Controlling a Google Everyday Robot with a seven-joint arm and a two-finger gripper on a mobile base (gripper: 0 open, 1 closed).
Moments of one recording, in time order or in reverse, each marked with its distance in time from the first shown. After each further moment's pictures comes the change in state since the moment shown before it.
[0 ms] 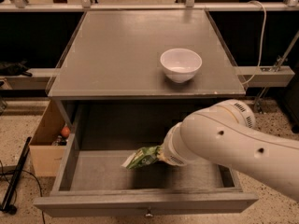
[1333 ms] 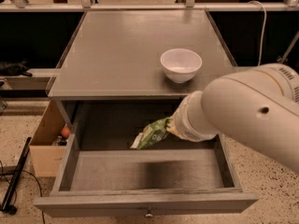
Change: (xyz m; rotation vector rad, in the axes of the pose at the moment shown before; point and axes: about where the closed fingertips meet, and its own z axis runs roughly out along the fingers) arm -0.031 -0.045 -0.097 0.155 -0.051 -0.073
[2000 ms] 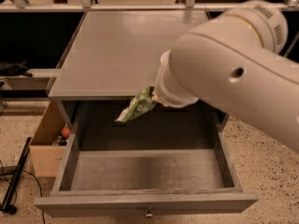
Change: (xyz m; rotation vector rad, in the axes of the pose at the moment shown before) arm -0.074 -0.045 -0.041 0.128 -0.001 -0.159
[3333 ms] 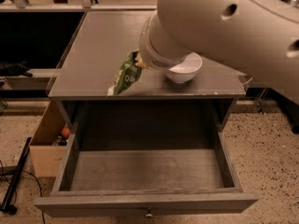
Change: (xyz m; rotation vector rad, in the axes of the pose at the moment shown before) arm -0.066 -0.060 -0.014 0.073 -0.134 -0.142
